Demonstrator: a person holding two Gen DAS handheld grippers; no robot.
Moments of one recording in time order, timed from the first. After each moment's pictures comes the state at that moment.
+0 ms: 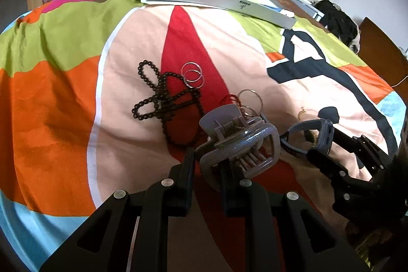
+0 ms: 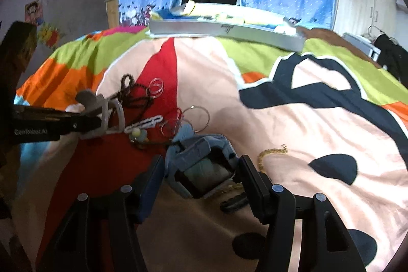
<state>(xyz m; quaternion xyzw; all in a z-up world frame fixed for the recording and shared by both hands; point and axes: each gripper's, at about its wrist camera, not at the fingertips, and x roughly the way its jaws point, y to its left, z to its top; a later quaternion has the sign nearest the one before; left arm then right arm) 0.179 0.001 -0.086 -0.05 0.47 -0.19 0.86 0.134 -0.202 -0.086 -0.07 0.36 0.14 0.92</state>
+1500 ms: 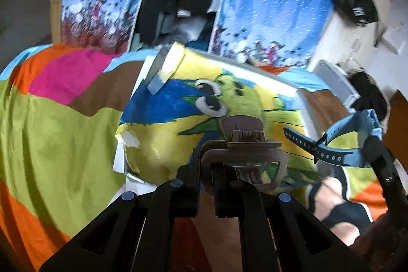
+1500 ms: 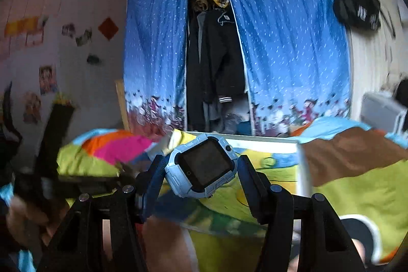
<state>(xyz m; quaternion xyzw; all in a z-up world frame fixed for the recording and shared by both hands) 0.423 -0.012 0.012 -0.13 0.40 -0.09 0.90 0.359 -0.228 0.056 0.03 0.17 0.22 0.96</state>
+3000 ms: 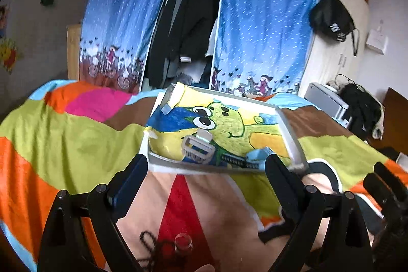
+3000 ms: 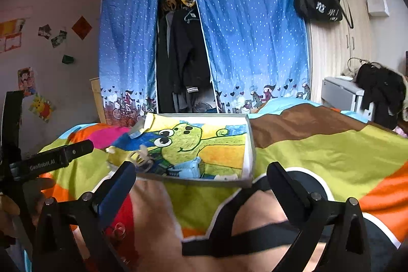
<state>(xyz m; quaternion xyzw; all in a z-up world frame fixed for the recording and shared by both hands) 0.273 -0.032 0.062 -0.09 0.26 -0.07 0.96 0.237 -0.293 0.071 0.02 0.20 0.13 0.97</state>
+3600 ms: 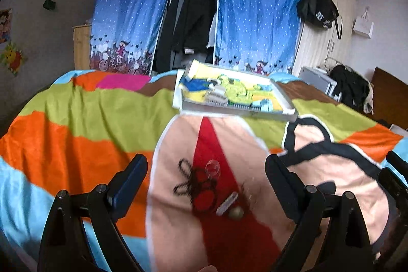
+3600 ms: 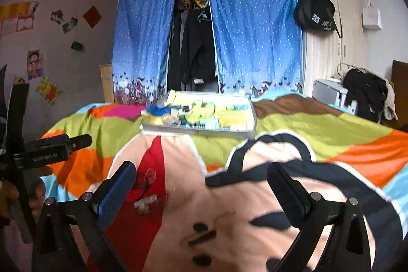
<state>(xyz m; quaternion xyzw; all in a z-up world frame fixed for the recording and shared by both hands) 0.124 0.013 0.022 -0.06 0.27 -0.08 0.96 0.073 -0.257 0.045 -0.02 0.20 0.12 0.97</state>
